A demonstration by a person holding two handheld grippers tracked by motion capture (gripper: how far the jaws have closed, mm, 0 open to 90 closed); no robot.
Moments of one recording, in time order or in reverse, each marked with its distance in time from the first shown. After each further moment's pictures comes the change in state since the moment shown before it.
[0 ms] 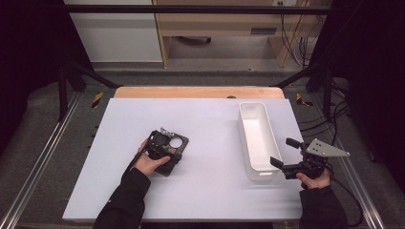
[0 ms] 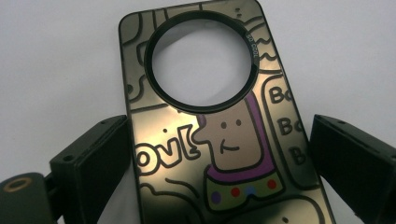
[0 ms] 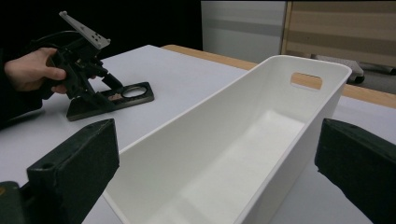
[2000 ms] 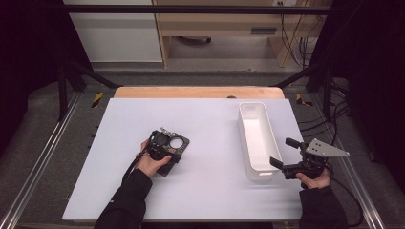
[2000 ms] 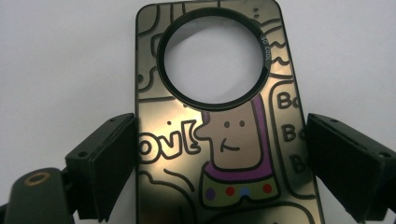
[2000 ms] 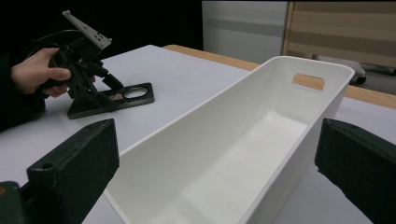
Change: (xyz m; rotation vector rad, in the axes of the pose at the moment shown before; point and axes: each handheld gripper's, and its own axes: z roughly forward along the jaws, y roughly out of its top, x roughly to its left) left arm -0.004 0.002 -0.001 0.023 0.041 -0.026; right arm 0.001 0.001 0.001 0.001 0.006 -0.004
